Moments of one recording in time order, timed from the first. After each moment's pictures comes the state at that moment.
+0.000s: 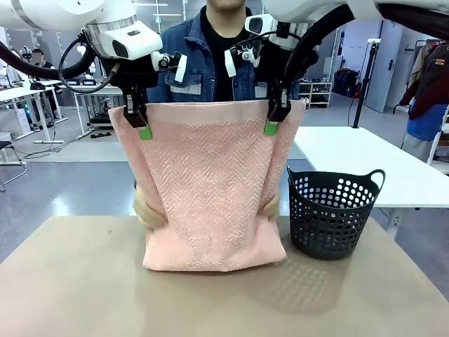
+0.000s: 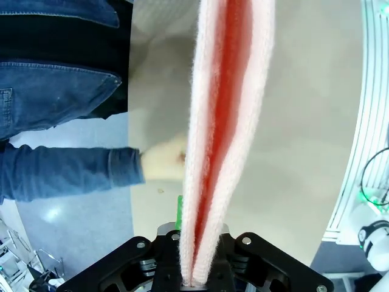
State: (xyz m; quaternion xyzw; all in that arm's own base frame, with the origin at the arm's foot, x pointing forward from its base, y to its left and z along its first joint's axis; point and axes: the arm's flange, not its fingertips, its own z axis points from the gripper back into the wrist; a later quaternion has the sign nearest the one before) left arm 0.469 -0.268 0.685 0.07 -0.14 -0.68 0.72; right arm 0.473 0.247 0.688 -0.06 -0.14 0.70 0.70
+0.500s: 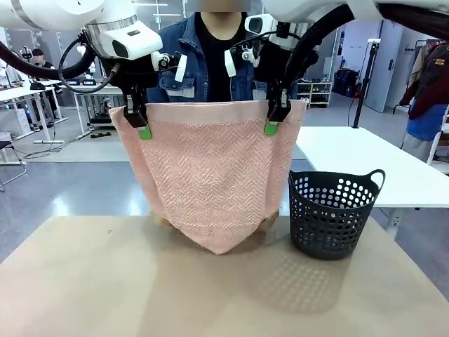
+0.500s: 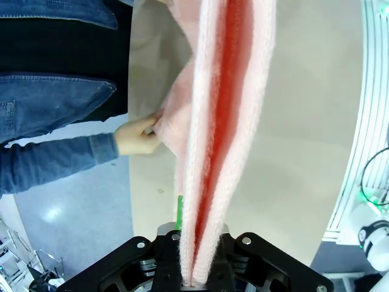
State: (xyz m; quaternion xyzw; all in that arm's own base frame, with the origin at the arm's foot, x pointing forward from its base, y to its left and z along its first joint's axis) left arm 0.469 -0.268 0.685 0.07 -0.14 -0.68 0.72; right arm 0.473 0.247 0.688 -0.06 -0.14 0.70 0.70
